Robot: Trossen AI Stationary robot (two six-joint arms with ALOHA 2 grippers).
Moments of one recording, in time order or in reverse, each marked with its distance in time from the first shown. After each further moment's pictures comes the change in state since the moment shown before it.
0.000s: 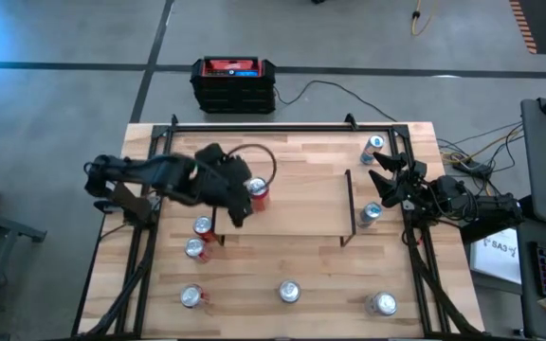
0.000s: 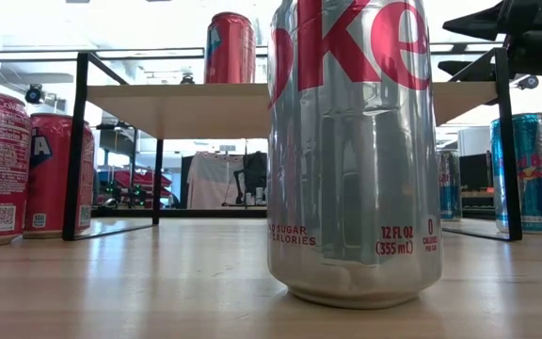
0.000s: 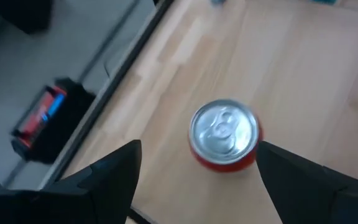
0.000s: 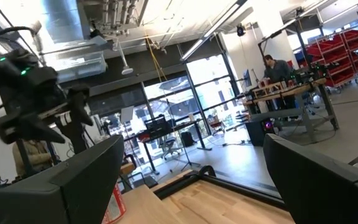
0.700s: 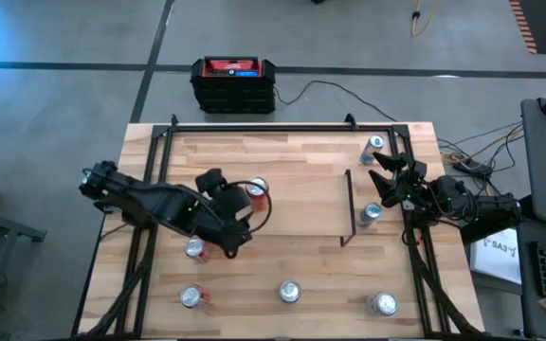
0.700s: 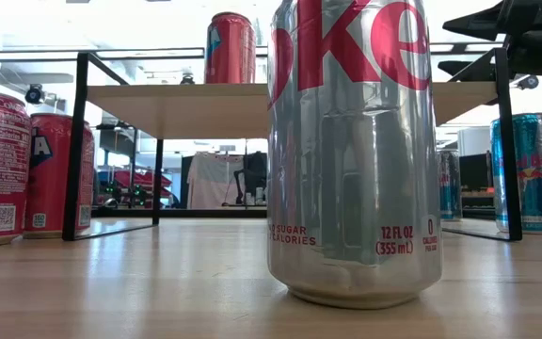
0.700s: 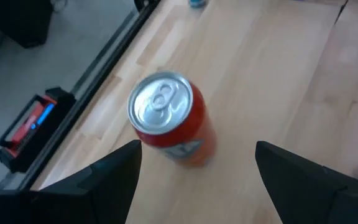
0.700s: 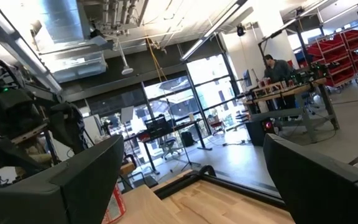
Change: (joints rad) left arm -0.164 -0.026 -0.174 0.109 -0.085 -0.142; right arm 0.000 0.000 0.000 0.000 0.000 0.000
